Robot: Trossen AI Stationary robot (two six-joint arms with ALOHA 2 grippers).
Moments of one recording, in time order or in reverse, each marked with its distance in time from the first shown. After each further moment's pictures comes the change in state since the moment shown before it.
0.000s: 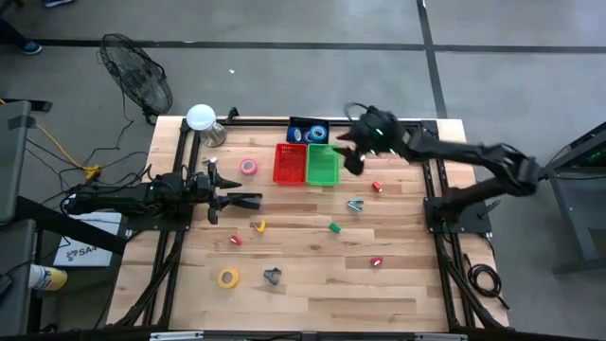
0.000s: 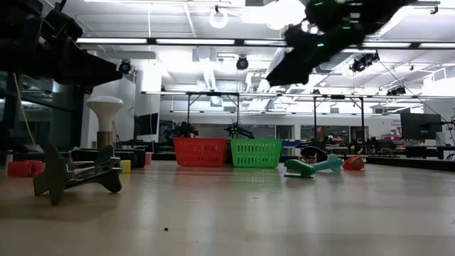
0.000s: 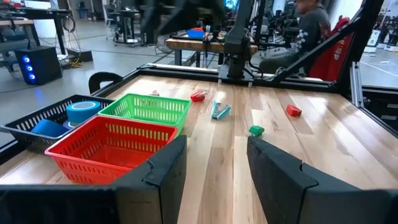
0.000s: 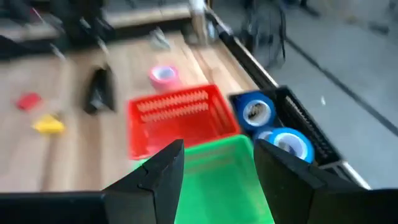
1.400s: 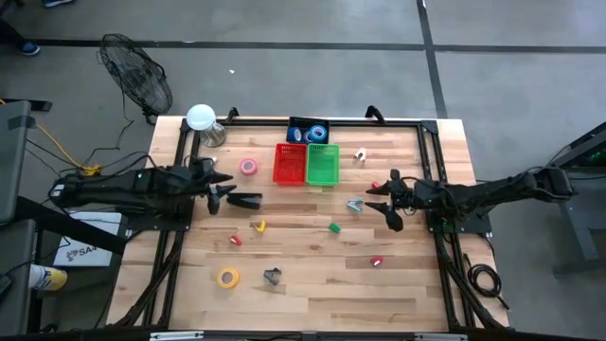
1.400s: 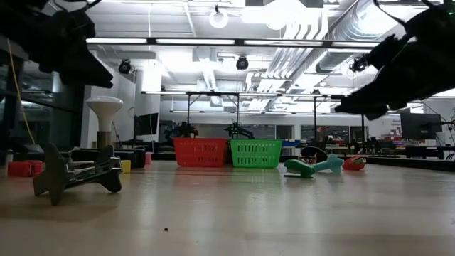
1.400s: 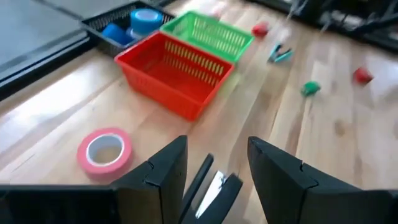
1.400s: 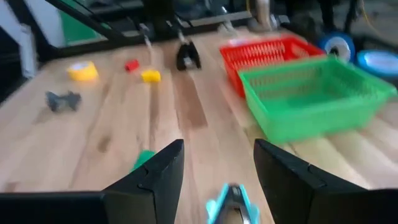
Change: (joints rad) left arm 0.000 0.287 0.356 -0.514 -0.191 -0.304; right arm 0.476 -0.611 -0.782 0.363 0.279 0.219
